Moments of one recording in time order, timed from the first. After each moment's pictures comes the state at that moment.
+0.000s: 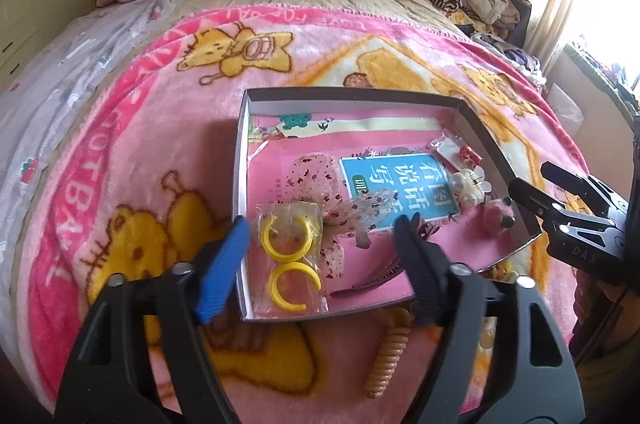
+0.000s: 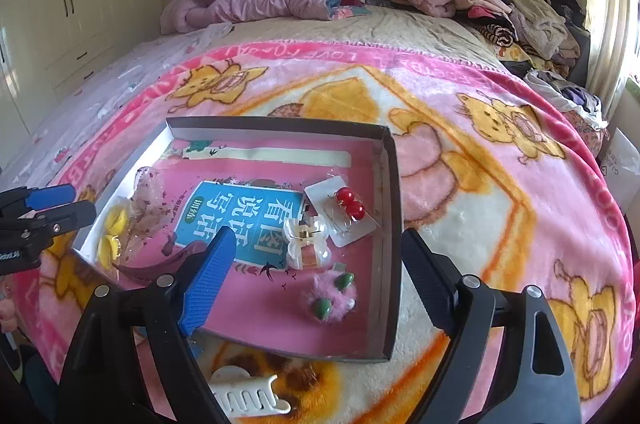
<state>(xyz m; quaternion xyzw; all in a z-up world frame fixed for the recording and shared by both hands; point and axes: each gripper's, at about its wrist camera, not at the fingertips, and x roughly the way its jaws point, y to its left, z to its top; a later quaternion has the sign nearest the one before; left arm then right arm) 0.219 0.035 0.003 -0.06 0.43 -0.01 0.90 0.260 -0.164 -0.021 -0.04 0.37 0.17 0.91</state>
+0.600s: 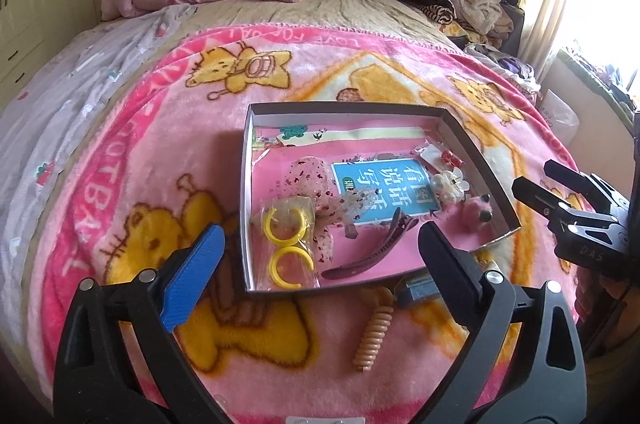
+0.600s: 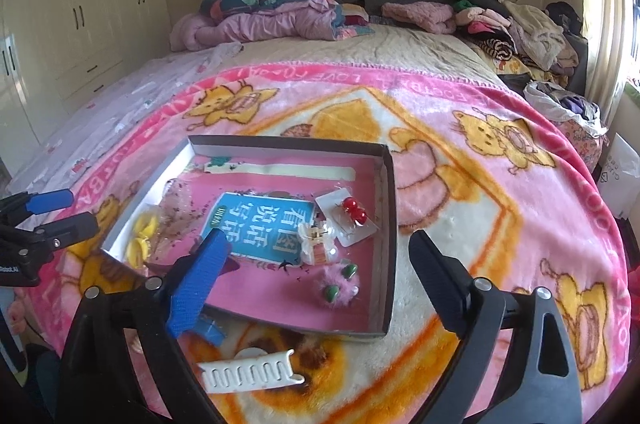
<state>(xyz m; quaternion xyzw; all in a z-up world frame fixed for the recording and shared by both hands) 0.189 0.027 0.025 -0.05 0.40 -0.01 0.91 0.226 -0.170 0.006 -0.03 0.34 0.18 0.92</state>
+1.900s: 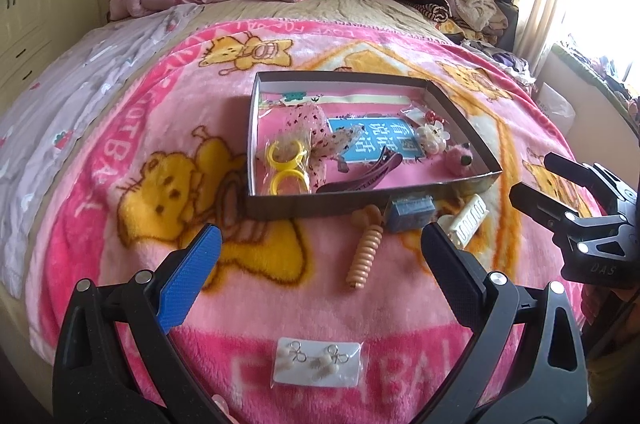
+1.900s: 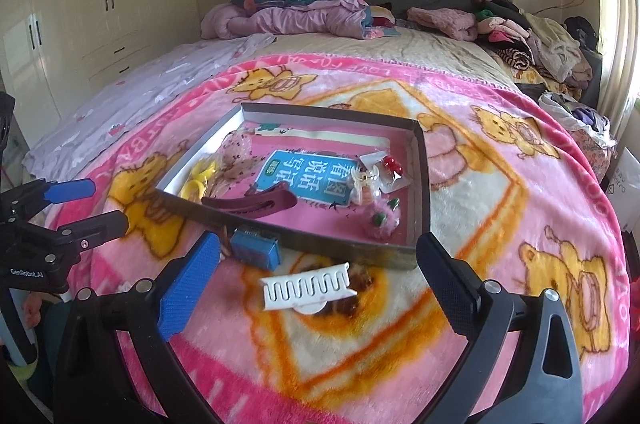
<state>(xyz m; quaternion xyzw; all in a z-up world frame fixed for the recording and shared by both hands) 0.112 0.015 0.010 -0.05 0.40 0.00 0.92 0.141 -0.159 0.001 -0.06 0.33 0.22 0.92</state>
